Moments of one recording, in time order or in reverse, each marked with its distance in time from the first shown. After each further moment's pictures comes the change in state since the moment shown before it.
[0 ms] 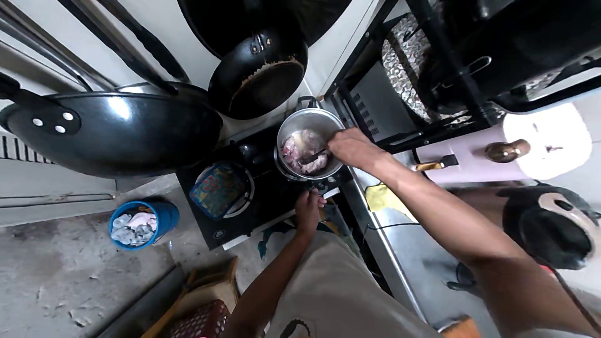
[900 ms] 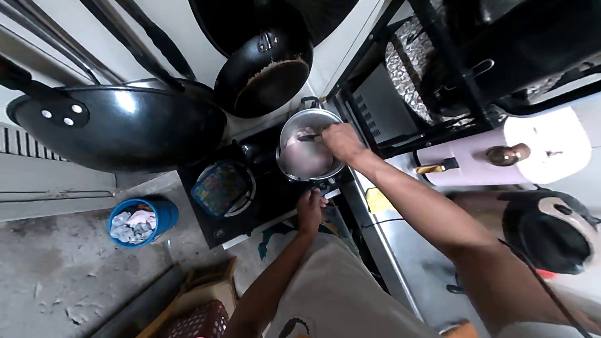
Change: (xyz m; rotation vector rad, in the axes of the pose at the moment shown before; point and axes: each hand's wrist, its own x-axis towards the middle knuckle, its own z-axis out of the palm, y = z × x) left_hand -0.001 0.001 0.000 0.012 0.005 0.024; right_hand 0.037 -0.013 0.007 0.103 0.067 0.208
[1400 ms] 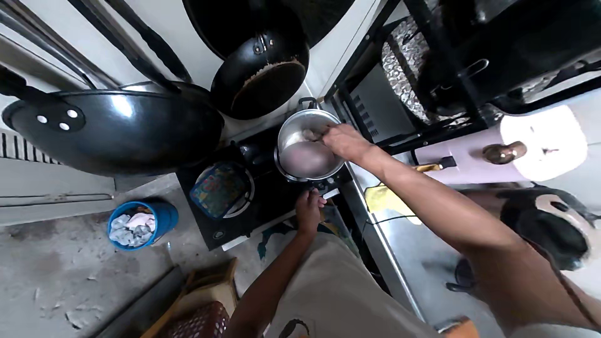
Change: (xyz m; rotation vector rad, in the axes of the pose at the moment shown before) left_hand 0.000 0.000 0.000 0.020 0.004 0.015; right_hand -0.004 0.026 0.005 -0.044 0.075 -0.288
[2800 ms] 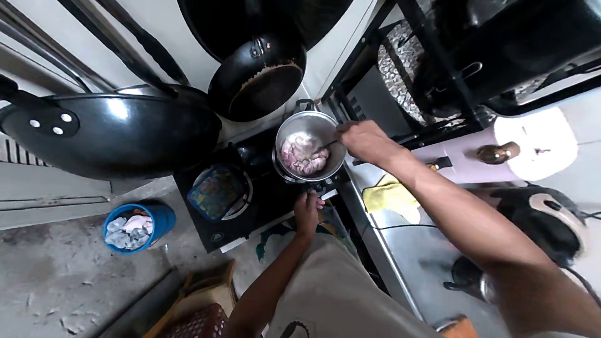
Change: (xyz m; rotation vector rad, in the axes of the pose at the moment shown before) left_hand 0.000 -0.003 -0.001 -0.040 -0.002 -0.025; right_hand -0.037 0.021 -0.024 -0.067 0.022 0.018
